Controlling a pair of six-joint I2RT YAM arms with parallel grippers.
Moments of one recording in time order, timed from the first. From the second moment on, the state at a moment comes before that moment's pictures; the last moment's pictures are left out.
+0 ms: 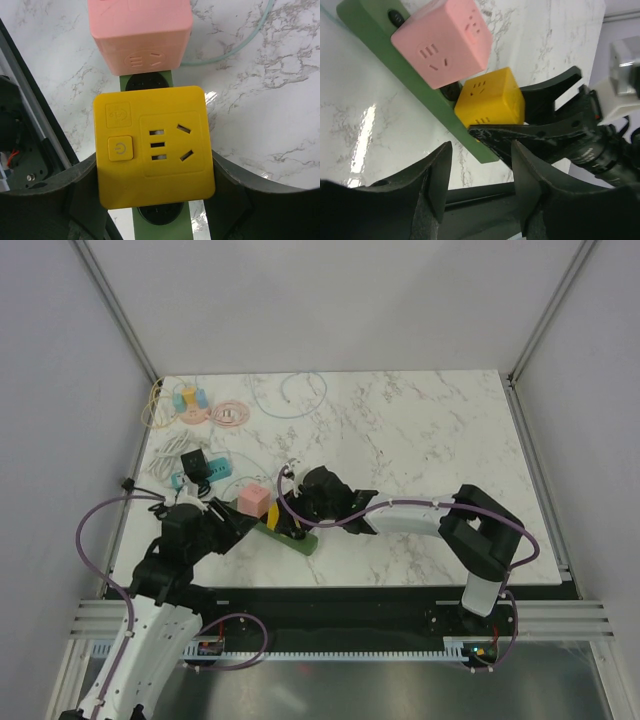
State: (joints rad) left arm -0.26 0.41 0.52 -0.68 0.13 -0.95; right arm 0.99 1.79 1.06 0.13 -0.15 0.36
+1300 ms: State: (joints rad) left arm -0.26 0.60 0.25 -0.35 0.11 -1.17; right arm 0.94 1.79 1.01 0.25 -0.32 0.54
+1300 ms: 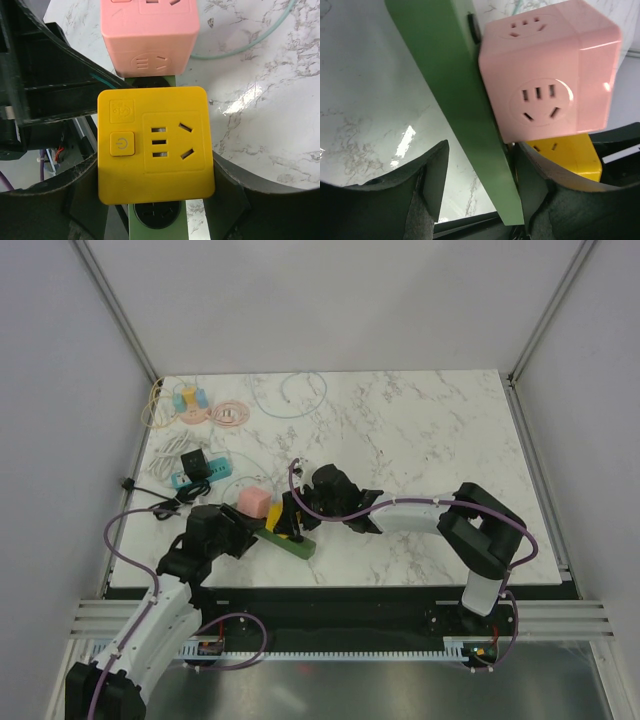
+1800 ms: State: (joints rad) left arm -0.25 0.65 0.23 -0.26 0.11 -1.21; right arm 0.94 1.80 1.00 0.28 -0.29 0.58
